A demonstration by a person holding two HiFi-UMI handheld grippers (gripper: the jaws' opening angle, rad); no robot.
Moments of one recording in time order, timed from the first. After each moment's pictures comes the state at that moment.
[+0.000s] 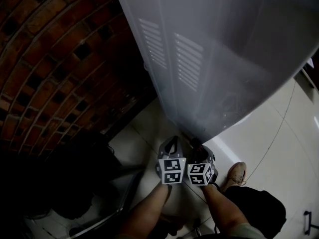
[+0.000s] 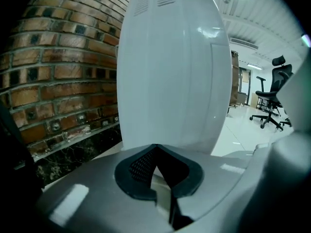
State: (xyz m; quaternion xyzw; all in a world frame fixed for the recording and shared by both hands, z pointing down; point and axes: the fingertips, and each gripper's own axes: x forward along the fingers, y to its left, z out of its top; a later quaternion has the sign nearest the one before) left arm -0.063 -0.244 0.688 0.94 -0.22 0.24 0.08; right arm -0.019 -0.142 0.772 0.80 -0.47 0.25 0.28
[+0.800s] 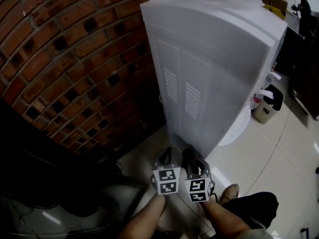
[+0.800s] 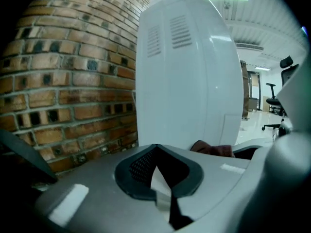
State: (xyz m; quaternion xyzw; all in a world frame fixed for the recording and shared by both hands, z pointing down) left arm -0.085 -0.279 0.563 0.94 -0.29 0.18 0.06; right arm -0.047 -0.187 0.591 0.80 -0.55 0.14 0.19
